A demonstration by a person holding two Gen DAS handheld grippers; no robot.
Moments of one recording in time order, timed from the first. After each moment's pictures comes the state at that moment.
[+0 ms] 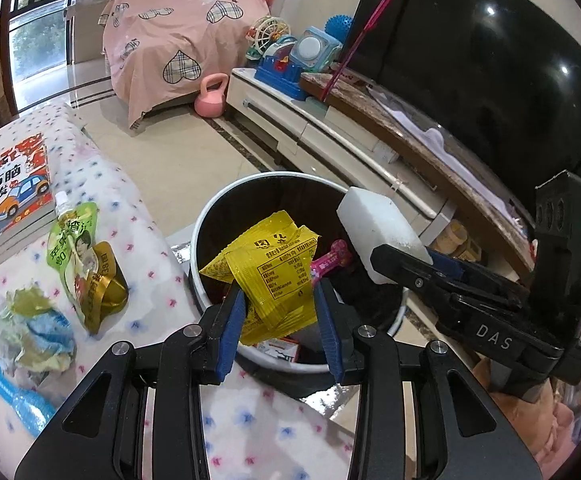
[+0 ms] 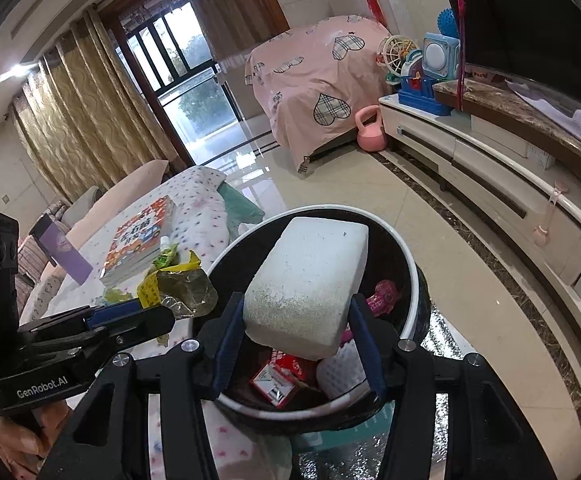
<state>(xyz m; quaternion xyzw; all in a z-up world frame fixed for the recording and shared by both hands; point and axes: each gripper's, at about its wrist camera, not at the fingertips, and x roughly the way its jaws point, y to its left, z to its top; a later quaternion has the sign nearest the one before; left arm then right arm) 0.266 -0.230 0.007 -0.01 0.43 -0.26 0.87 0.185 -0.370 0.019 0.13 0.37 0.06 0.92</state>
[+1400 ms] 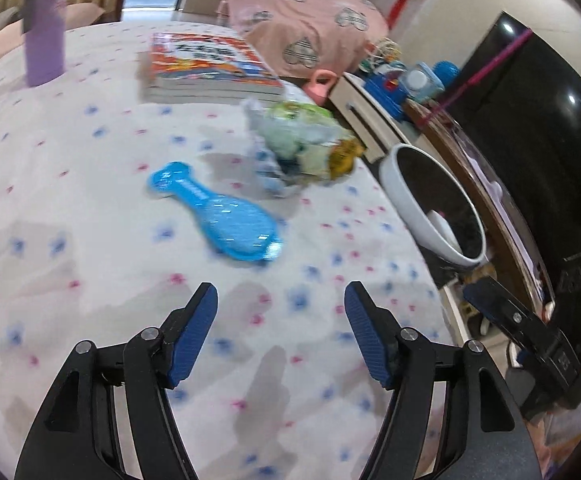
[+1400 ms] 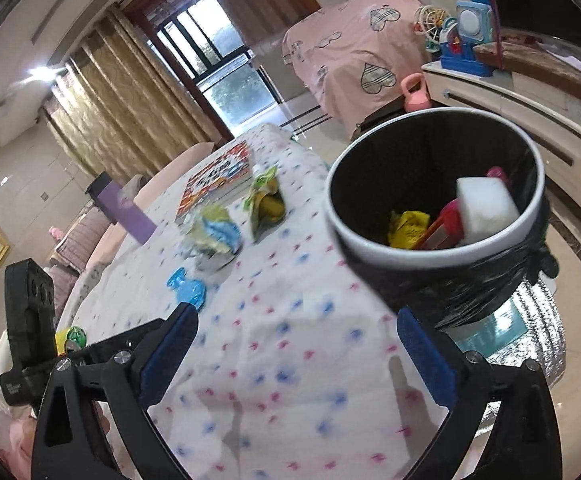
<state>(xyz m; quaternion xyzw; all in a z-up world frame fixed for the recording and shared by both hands) 0.171 -0.033 -0.039 -0.15 0.46 -0.11 0.87 0.117 -0.274 -0.012 0.18 0.39 0.14 0.89</state>
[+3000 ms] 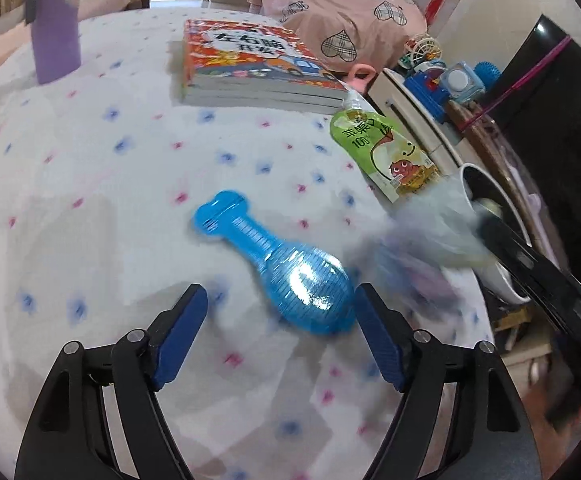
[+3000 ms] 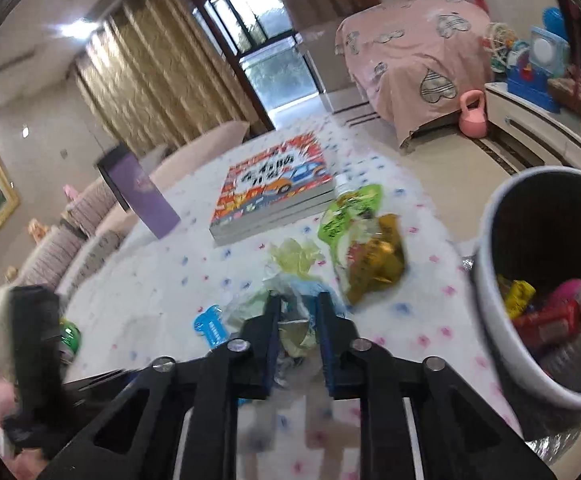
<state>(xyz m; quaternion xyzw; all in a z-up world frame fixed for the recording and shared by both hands) 0.226 -0.021 -0.058 -0.13 0.49 -0.05 0.86 0.192 -0.186 -0.008 0.12 0.38 0.20 0.90</state>
